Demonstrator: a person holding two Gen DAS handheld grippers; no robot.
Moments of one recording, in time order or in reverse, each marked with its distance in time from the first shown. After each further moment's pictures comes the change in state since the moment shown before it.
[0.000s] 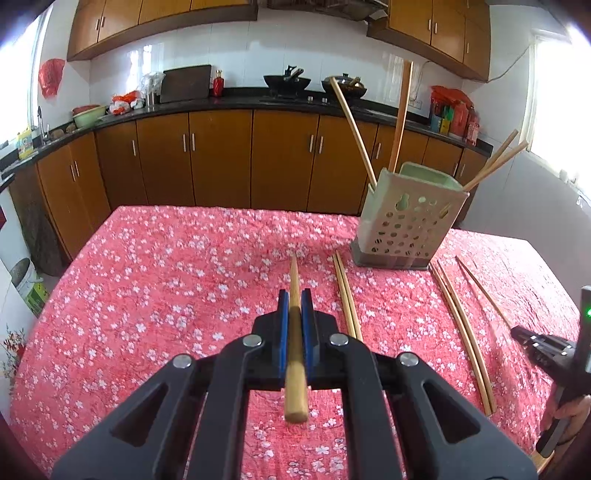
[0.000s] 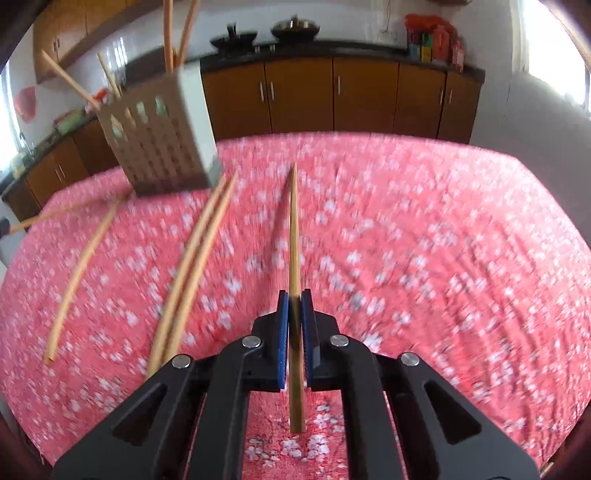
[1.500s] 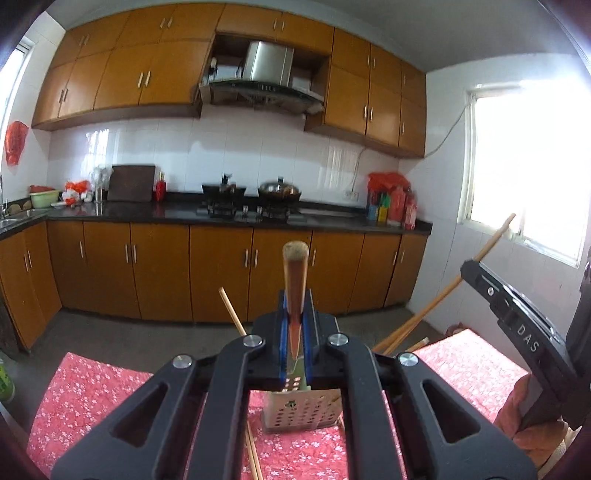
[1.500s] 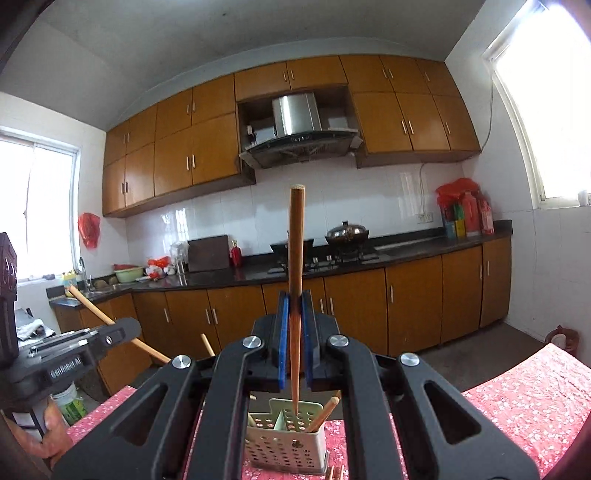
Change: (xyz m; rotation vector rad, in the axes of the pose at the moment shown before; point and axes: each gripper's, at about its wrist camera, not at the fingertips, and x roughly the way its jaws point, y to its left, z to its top) left arm -0.048 -0.080 0.162 0.075 -0.346 -0.220; right arm -0.124 0.075 0.167 -0.008 -0.734 0.201
